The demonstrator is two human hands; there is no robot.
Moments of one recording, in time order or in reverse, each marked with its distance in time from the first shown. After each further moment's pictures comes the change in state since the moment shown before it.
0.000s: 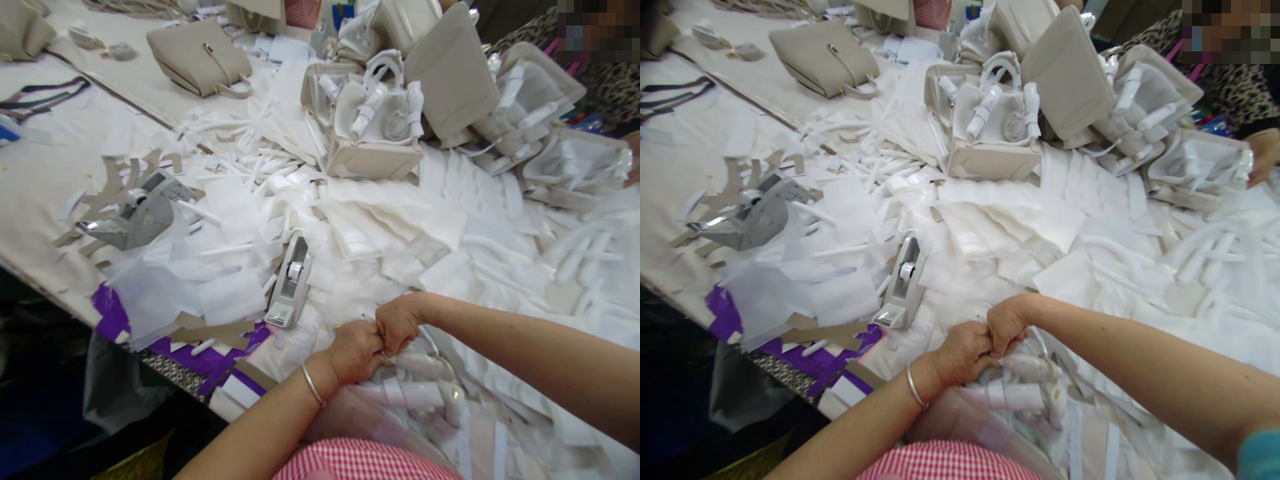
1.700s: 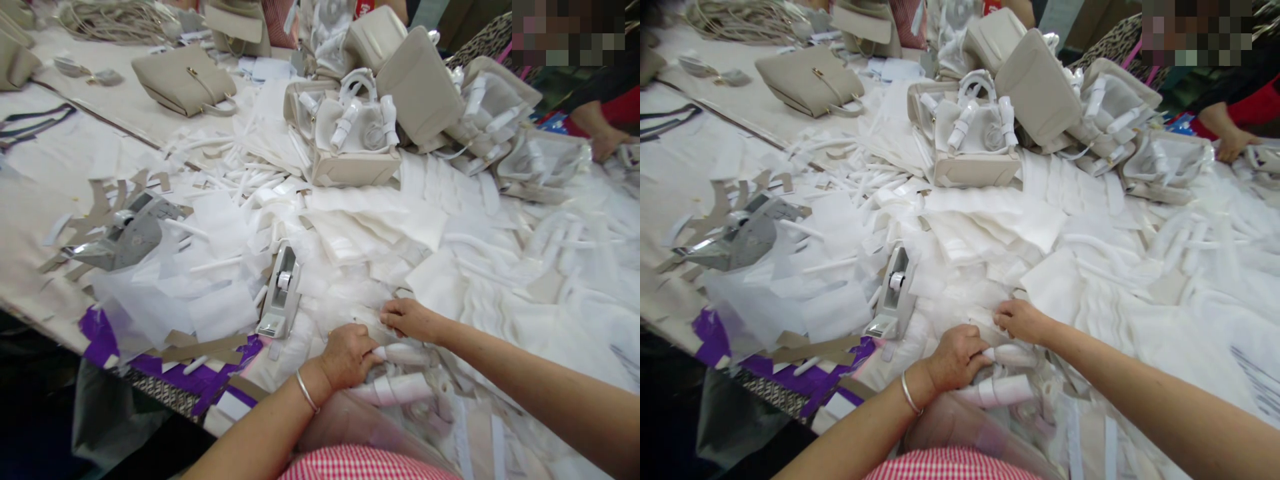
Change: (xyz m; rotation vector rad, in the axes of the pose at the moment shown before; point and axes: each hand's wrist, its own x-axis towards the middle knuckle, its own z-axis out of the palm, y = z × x) left_hand -0.001 0.006 -0.005 0.092 0.015 -0.086; right_hand -0.012 0.042 0.058 0.343 0.969 -0.071
